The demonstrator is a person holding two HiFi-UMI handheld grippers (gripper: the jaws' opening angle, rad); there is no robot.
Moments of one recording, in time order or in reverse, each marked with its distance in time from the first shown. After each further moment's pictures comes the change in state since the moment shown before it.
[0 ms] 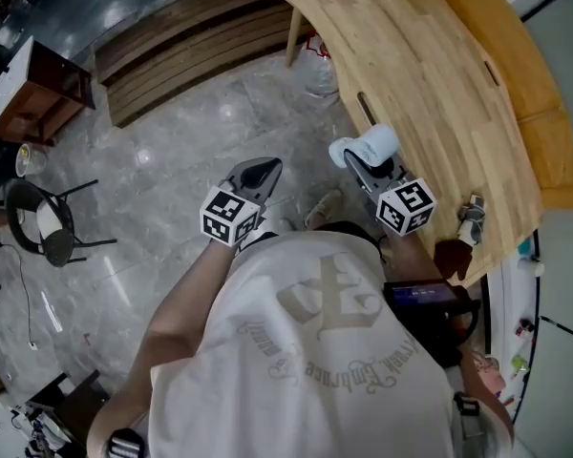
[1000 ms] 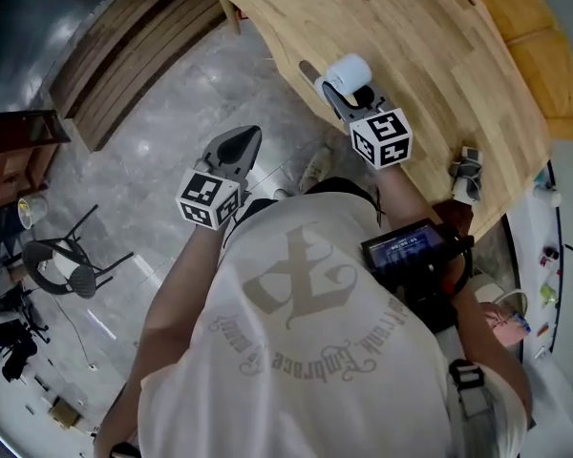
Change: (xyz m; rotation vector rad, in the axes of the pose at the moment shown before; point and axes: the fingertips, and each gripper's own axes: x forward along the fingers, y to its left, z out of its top) left arm 0.141 -0.009 0.038 0.035 0.089 -0.103; right arm 0.012 -0.191 -0.030 0.033 0.054 -0.266
